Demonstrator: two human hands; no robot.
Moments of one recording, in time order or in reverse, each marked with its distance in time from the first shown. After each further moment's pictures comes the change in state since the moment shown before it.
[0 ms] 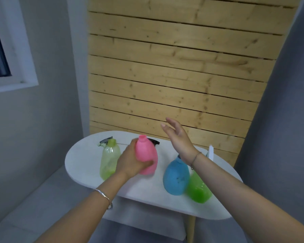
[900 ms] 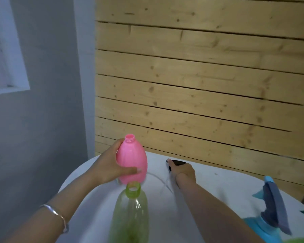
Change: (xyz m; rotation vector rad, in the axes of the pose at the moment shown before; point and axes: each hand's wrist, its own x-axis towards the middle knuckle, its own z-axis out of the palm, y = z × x) left_hand 0.157 -0.130 -0.092 -0.069 -0.125 0.049; right_hand 0.201 0.209 0.097 -0.413 0.418 0.650
